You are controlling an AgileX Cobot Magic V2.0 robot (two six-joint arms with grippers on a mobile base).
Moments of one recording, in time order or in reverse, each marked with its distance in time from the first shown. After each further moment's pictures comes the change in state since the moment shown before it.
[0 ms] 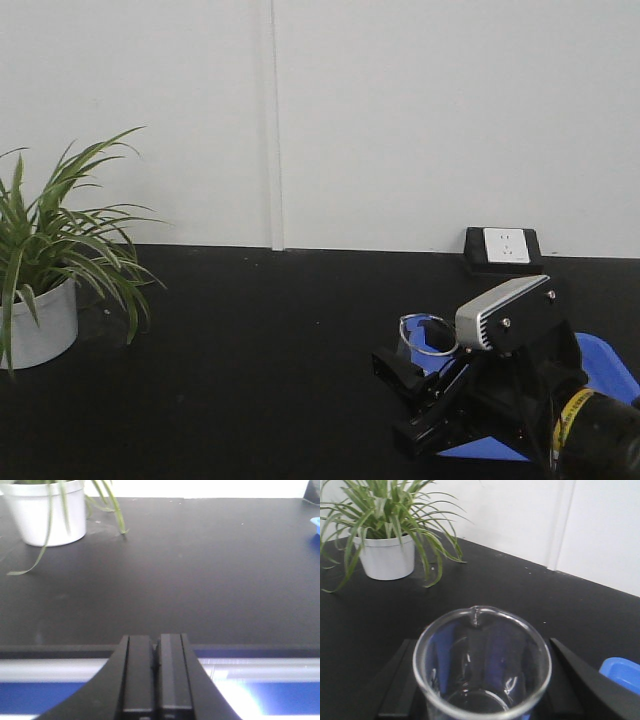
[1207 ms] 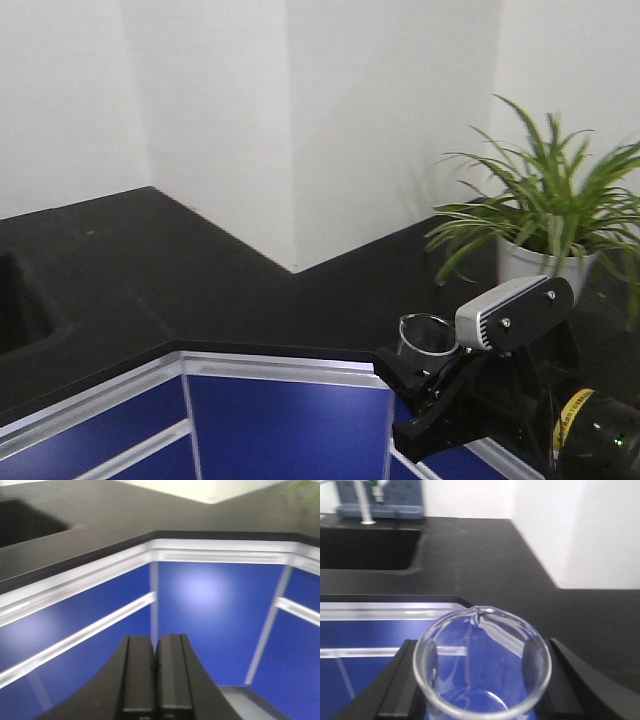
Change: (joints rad) left arm 0.000 0.000 0.000 0.000 0.000 0.000; right arm 0.000 0.000 0.000 0.000 0.000 0.002
